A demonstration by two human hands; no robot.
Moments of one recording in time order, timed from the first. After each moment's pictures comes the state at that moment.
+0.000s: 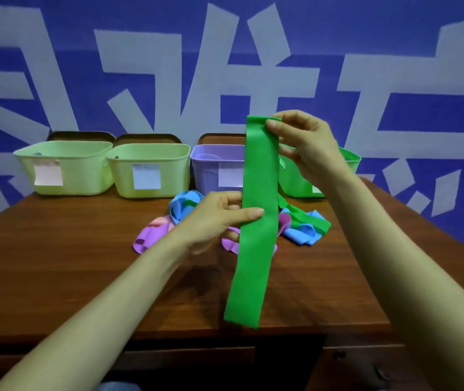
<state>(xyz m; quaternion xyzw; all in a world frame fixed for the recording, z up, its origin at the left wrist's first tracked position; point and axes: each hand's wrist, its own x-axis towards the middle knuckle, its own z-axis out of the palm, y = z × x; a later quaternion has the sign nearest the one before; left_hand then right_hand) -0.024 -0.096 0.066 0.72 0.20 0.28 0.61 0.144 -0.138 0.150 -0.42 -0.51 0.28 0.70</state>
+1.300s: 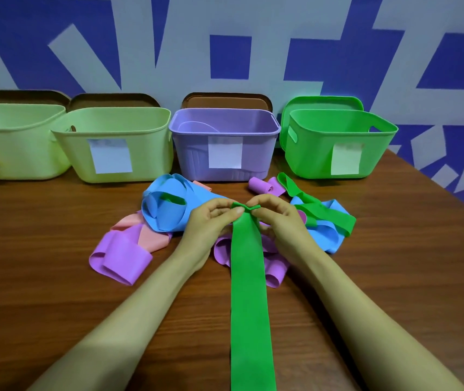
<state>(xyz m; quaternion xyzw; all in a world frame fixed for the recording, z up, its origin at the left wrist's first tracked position) 0.043 0.008 -0.034 0.54 0.29 0.39 0.69 0.180 -0.049 -0.037 -0.50 -0.40 0.42 0.65</state>
